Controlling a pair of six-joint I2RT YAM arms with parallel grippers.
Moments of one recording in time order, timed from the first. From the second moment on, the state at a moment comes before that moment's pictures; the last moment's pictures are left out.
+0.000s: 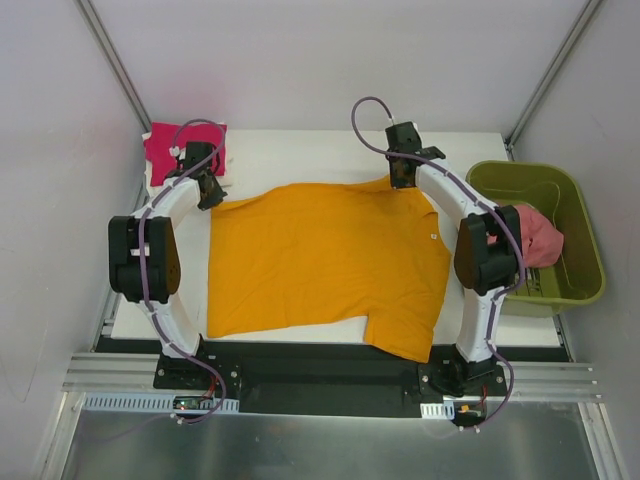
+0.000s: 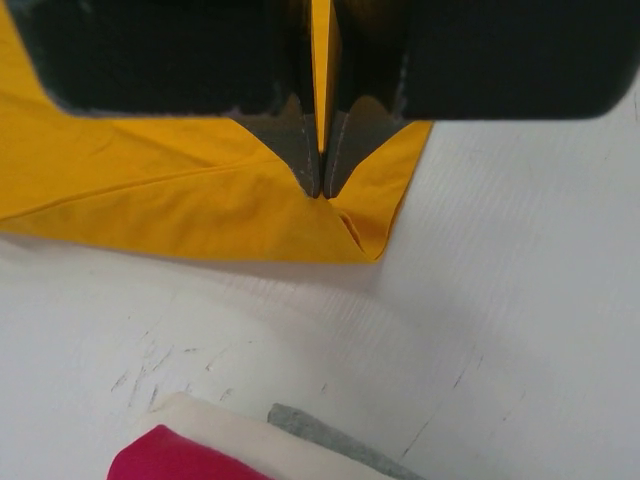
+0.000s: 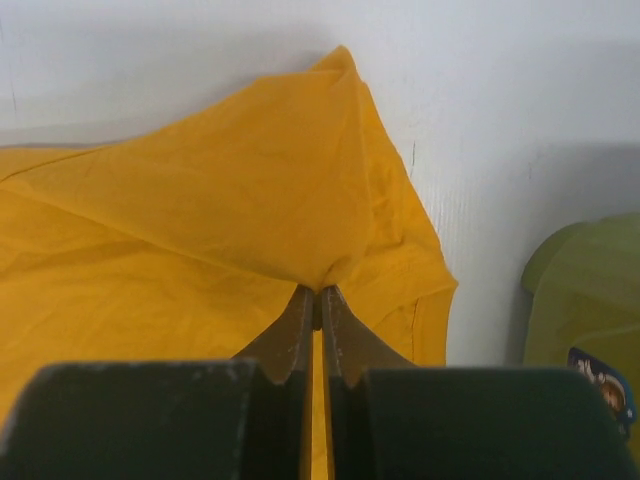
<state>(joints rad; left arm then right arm) -0.02 1.82 1.33 -0.46 -0.18 -0.51 0.36 2.01 1.71 -0.60 0.37 0.14</state>
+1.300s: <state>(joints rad) -0.02 1.34 0.82 -0.56 -0.16 -0.61 0.45 1.60 1.19 -1.09 0.25 0.47</state>
